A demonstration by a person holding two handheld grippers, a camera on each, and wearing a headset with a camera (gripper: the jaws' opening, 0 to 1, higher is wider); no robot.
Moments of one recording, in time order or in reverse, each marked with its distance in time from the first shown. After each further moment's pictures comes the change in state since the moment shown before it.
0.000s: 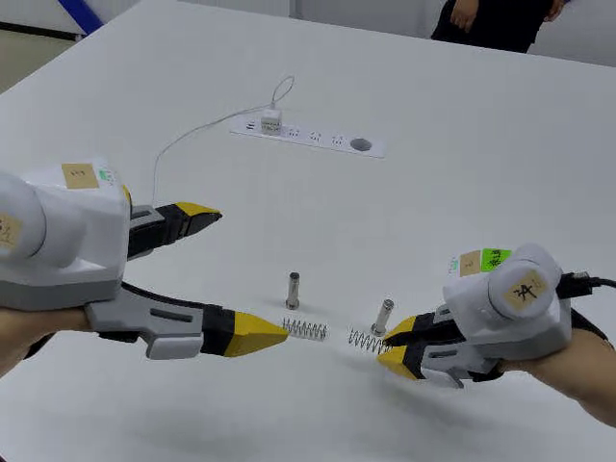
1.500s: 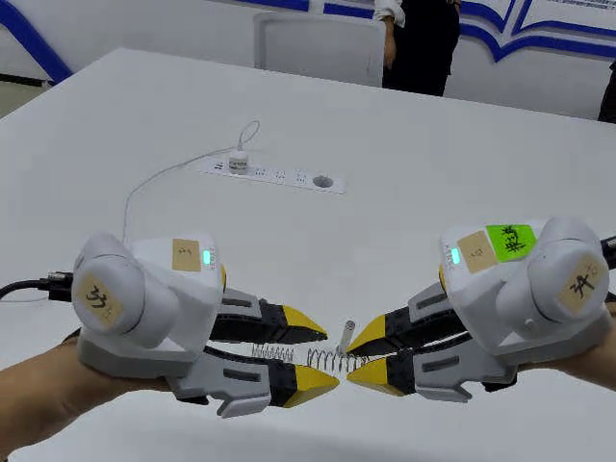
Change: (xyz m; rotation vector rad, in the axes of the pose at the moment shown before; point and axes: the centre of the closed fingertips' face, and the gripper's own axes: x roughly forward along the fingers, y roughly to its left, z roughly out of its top) left arm 0.040 -0.100 0.010 0.171 0.008 -0.316; right arm -0.065 0.063 0.059 -0.295 -0.067 0.086
